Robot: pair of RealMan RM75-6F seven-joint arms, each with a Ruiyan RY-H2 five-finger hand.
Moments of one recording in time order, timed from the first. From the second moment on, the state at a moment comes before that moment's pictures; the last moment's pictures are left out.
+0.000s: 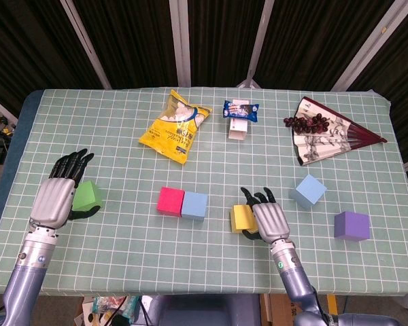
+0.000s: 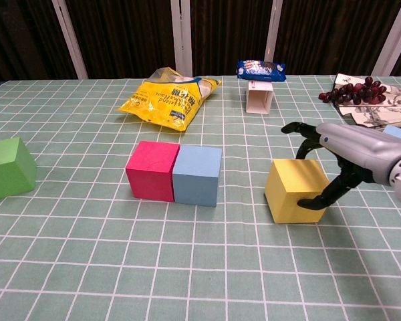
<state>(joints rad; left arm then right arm) -0.42 -1.16 -0.17 -2.07 1.18 1.38 0.42 0.53 -1.61 0.15 -1.79 -0.99 1.23 -0.60</state>
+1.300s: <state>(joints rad) -0.42 -1.14 -0.19 -2.09 1.16 1.37 0.38 0.64 -1.82 0.24 -1.71 -0.87 1.34 -0.81</state>
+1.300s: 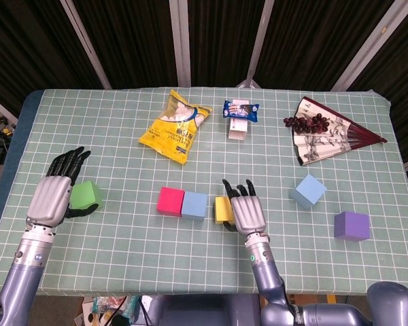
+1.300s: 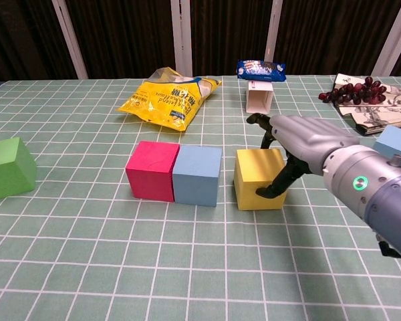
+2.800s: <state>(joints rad) -0.42 -1.12 -0.21 -2.08 1.12 1.34 0.34 0.69 -1.93 0.28 -1.65 -0.83 1.40 -0.91</state>
